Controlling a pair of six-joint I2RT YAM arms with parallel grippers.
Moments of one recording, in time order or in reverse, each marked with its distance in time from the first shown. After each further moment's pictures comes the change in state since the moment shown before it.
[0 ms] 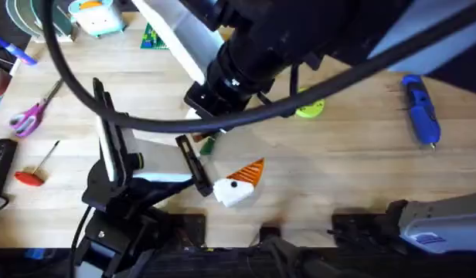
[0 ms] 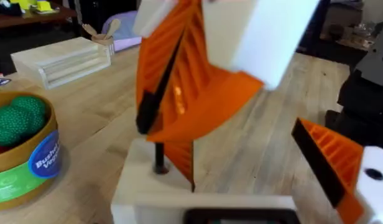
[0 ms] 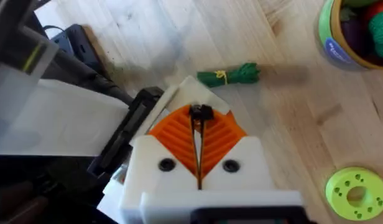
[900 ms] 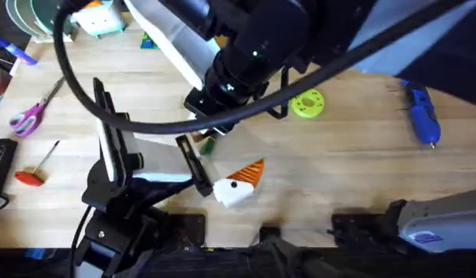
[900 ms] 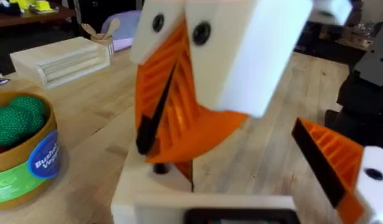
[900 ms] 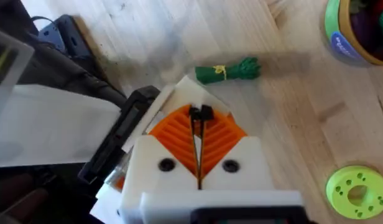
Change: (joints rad) left arm 0.000 0.000 0.000 0.000 0.003 0.000; right arm 0.000 0.037 0.001 -0.013 0.004 -0.010
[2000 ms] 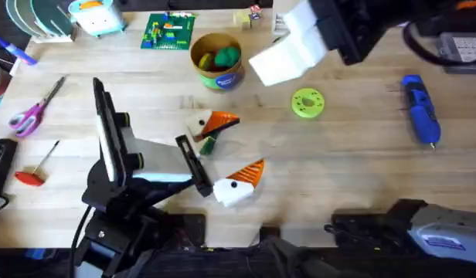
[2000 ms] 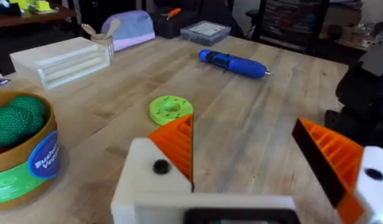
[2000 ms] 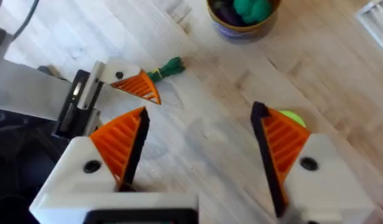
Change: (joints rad) left arm 0.000 0.000 0.000 0.000 0.000 0.000; right arm -0.289 -0.330 0.023 -0.130 0.023 0.008
